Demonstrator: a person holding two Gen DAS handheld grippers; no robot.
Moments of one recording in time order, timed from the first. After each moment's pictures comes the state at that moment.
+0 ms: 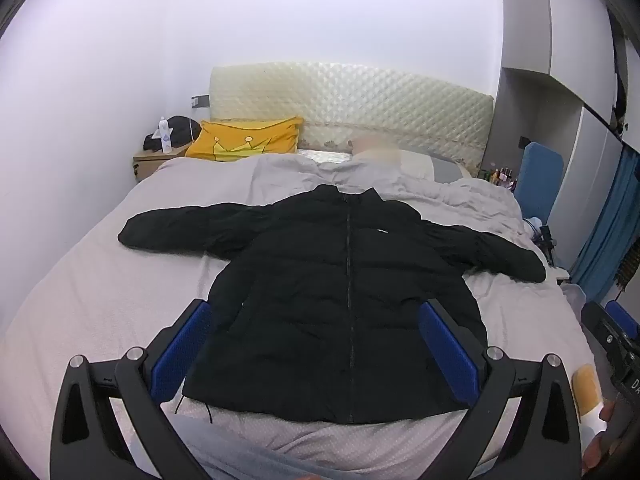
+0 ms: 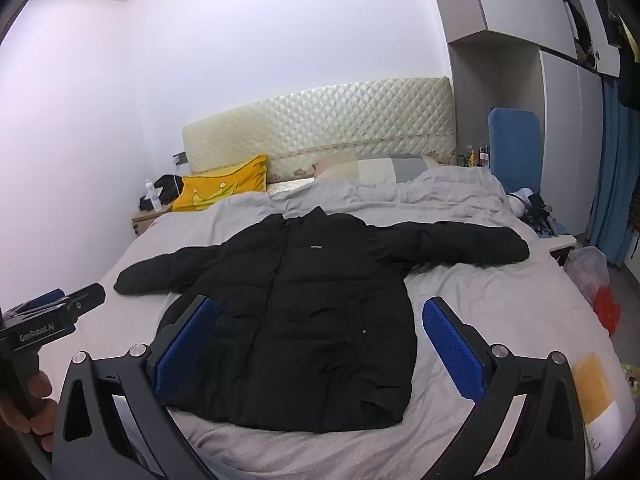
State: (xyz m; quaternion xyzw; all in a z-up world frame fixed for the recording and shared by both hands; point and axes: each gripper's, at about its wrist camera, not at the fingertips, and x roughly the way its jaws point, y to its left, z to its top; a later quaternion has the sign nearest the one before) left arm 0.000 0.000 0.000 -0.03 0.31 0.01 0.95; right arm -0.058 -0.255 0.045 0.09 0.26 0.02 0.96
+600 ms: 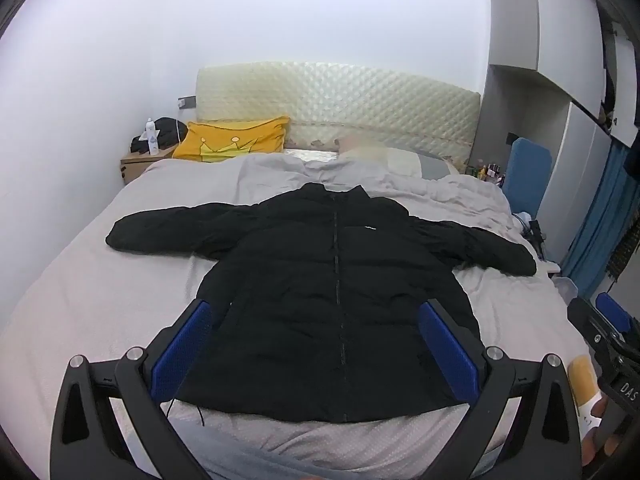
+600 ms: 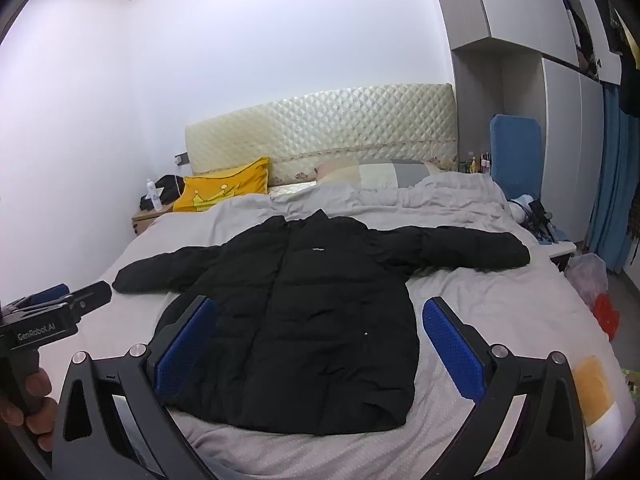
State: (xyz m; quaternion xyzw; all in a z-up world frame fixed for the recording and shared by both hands) left arm -0.006 -0.003 0.004 -0.02 0.31 -0.02 0.95; right arm -0.060 -0.247 0.039 0.07 0.26 0.01 0.96
